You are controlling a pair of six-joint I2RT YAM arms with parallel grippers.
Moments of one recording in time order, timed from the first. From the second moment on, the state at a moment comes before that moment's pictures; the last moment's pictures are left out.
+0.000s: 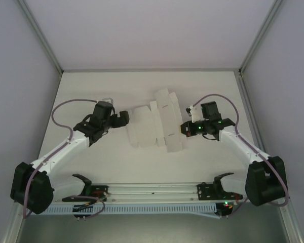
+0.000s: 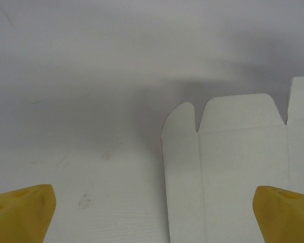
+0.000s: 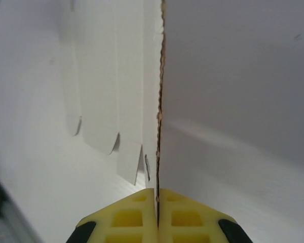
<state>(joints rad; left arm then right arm) -0.52 1.17 0.81 -0.36 -0.17 -0.51 0.30 1.24 0.80 -0.51 -0.53 0.11</state>
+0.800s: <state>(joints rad) -0.52 1.07 0.83 -0.27 0.00 -0.45 0.53 1.33 0.87 -0.31 0.06 -0.87</state>
